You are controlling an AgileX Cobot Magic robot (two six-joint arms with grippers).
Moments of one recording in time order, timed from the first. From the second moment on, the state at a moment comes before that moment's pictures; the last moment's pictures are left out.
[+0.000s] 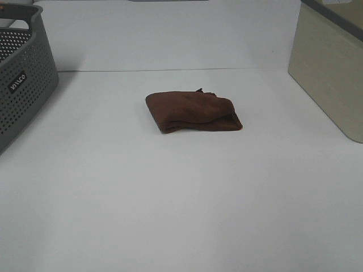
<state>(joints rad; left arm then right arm) -0.28 0.06 -0.50 0.01 1.06 0.09 0.19 0.17 -0.51 0.22 1.08 -0.29</state>
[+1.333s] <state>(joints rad) 0.06 0.00 -0.50 0.01 1.06 0.09 -0.02 0.00 -0.51 0.23 1.08 -0.29</state>
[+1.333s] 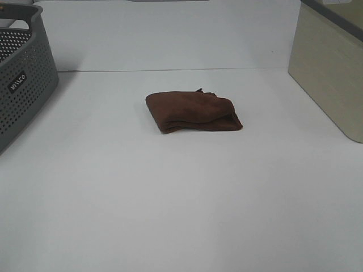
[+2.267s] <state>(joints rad) 0.06 0.00 -0.50 -0.05 1.06 0.16 -0.02 0.00 -0.51 0.23 1.08 -0.29</state>
